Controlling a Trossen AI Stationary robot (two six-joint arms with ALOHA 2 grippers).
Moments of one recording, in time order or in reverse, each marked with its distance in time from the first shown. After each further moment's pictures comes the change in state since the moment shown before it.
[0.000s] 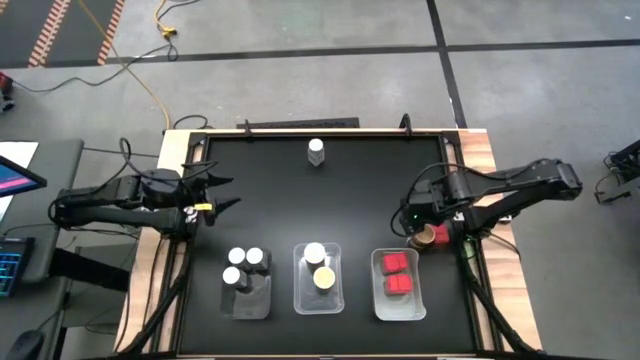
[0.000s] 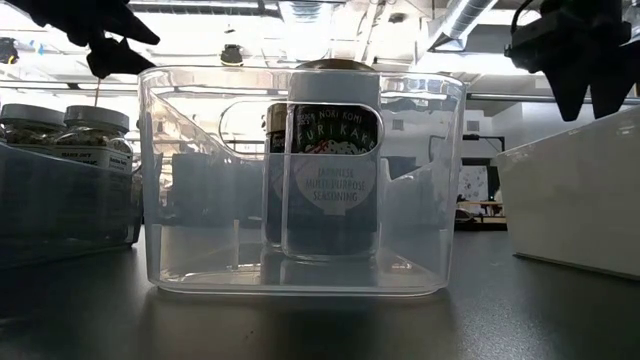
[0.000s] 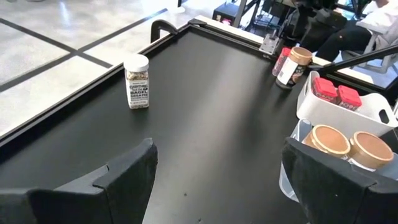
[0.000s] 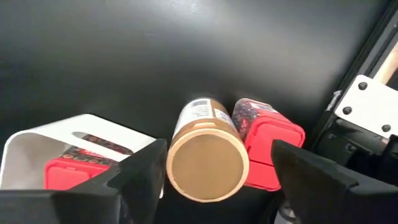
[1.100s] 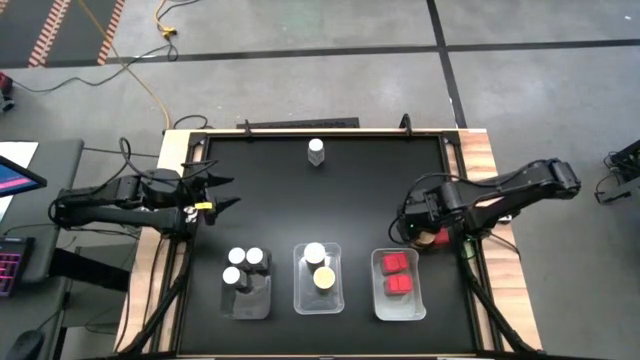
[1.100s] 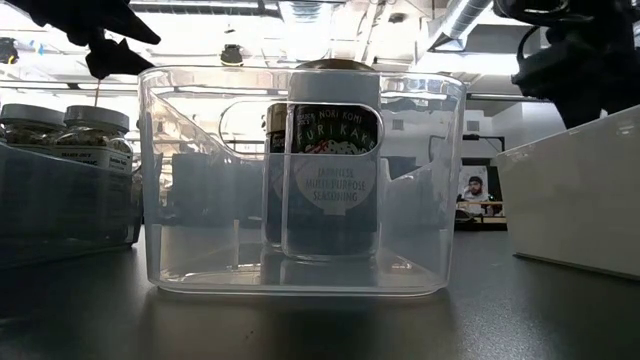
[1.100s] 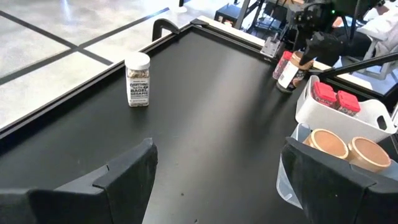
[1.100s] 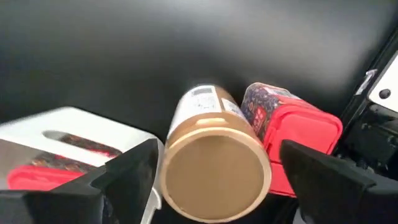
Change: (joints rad) left arm 0.000 0.000 0.000 0.001 -0.005 -0.034; right arm 0.040 0.015 -0.132 0.132 -0.056 0.080
